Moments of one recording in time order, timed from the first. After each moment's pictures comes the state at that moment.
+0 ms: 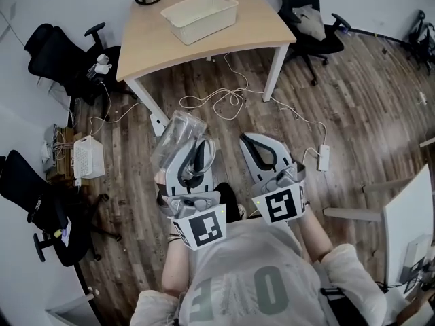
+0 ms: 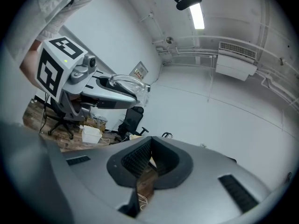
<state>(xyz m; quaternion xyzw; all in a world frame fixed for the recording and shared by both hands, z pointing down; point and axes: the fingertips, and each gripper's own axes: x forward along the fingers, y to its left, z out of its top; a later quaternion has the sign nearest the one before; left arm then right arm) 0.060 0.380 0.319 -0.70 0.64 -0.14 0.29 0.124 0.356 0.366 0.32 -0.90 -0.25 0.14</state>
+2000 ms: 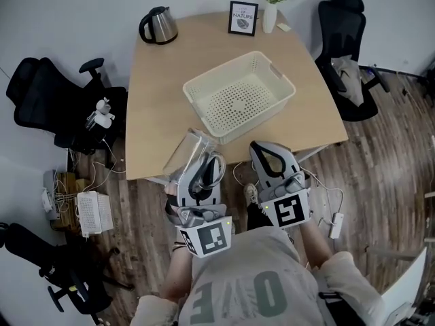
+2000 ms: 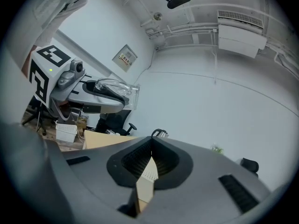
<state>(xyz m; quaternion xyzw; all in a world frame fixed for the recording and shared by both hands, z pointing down) -0.158 -0.108 0.320 -0.71 0.64 -0.15 0.27 -0.092 -0.149 0.345 0.31 -0.91 -0.23 0.14</state>
